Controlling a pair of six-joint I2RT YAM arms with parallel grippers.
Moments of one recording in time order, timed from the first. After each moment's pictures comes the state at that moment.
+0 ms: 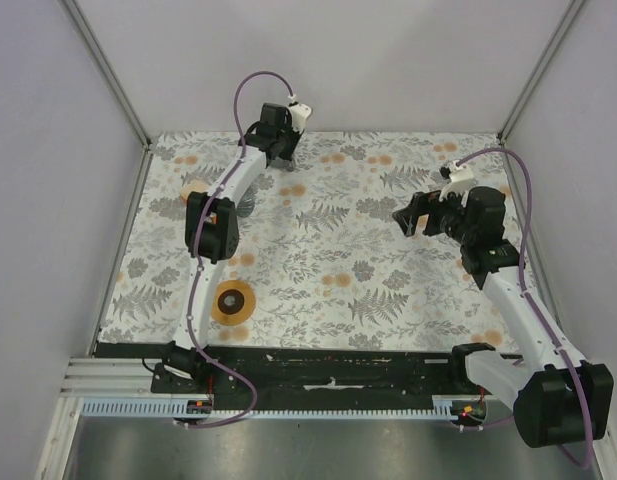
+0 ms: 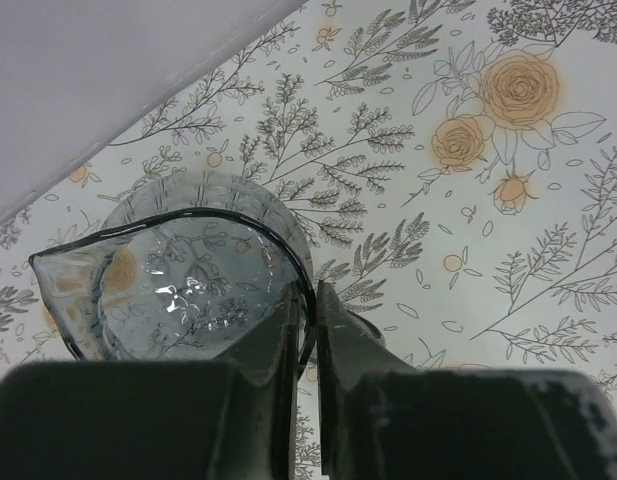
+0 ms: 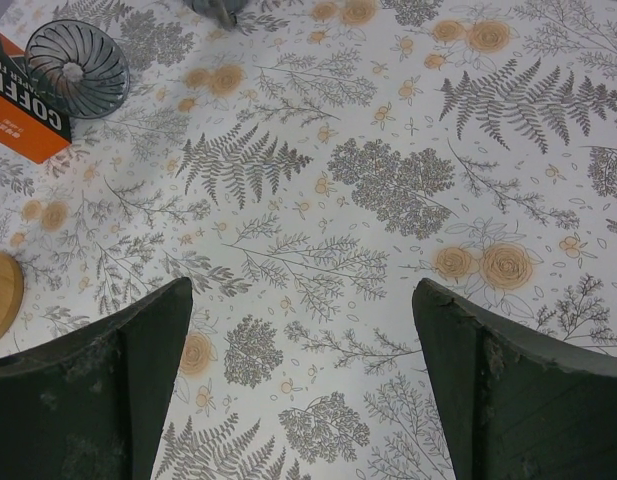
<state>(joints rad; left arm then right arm) -0.32 2.55 2.36 -0.44 0.08 0.31 0.10 1.03 0.77 -0.09 -0.40 0.11</state>
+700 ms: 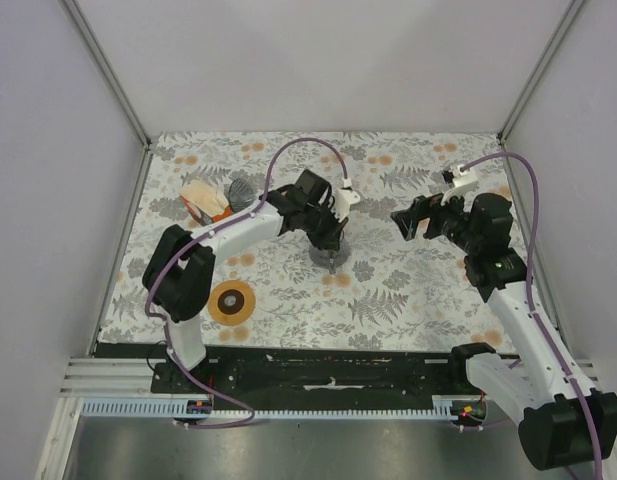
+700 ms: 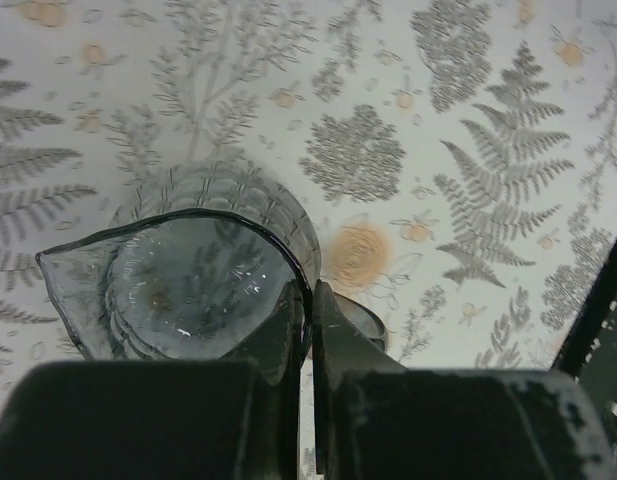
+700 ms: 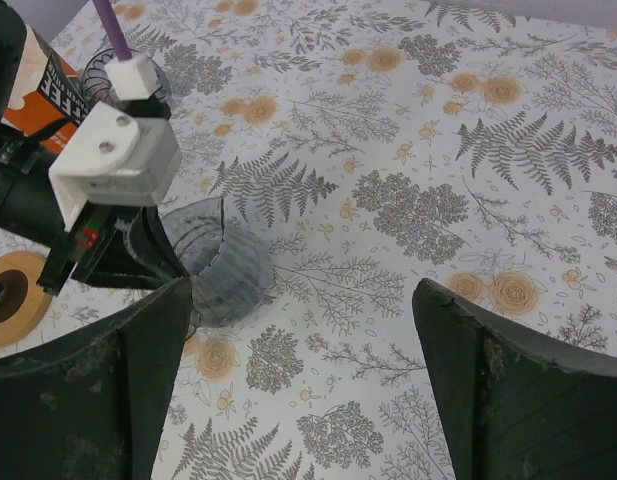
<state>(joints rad) -0.66 1.87 1.43 -0.49 0.44 0.23 0.14 0.92 0.77 -0.11 -0.39 0.11</state>
